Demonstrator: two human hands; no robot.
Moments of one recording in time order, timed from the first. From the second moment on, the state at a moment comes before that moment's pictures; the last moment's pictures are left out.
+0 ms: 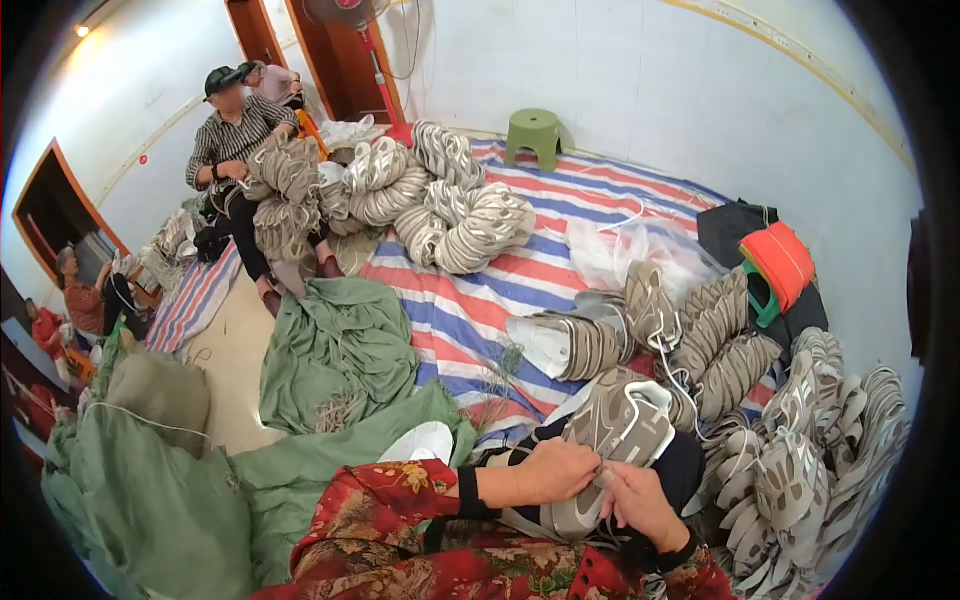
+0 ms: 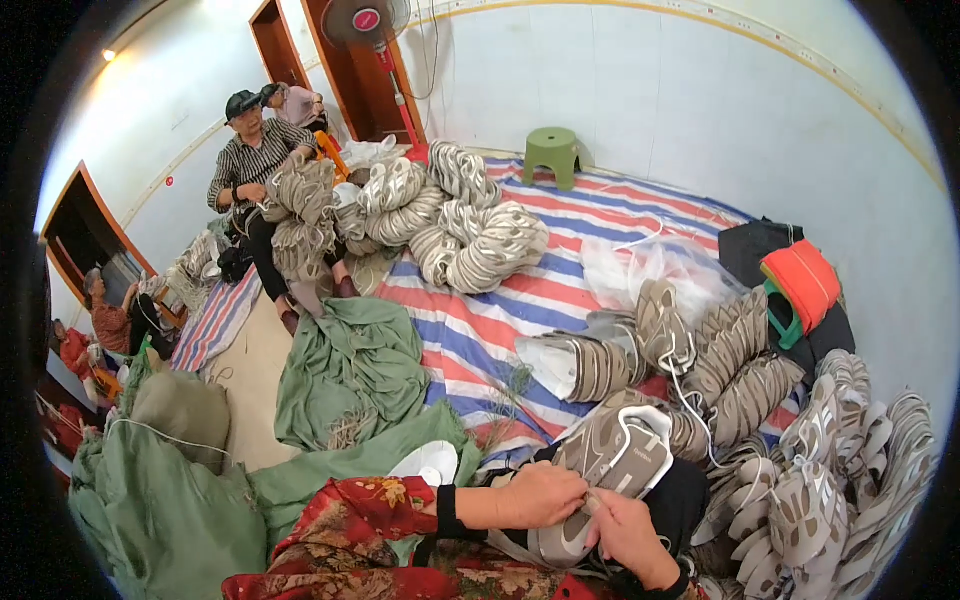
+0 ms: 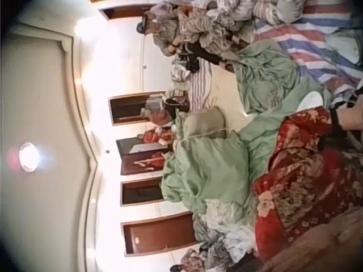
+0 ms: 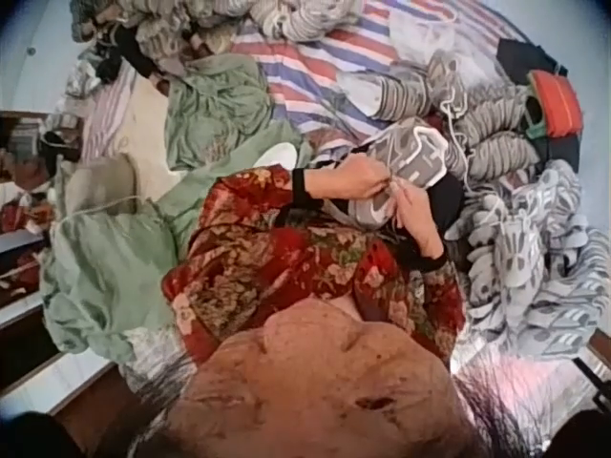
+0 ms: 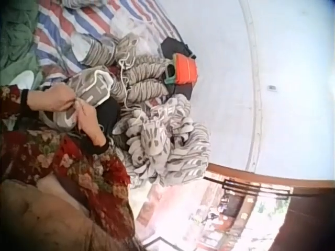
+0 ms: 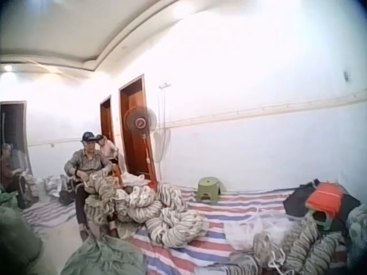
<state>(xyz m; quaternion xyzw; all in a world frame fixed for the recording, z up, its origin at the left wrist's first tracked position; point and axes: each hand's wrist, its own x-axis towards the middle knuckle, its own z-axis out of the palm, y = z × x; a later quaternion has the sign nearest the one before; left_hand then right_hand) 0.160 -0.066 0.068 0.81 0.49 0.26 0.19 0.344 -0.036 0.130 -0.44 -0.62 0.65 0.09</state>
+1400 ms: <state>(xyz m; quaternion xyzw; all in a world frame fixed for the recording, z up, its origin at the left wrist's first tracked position) 0.195 0.001 0.141 0.58 0.41 0.45 0.55 0.390 0.038 0.152 -0.49 -0.59 0.57 0.30</state>
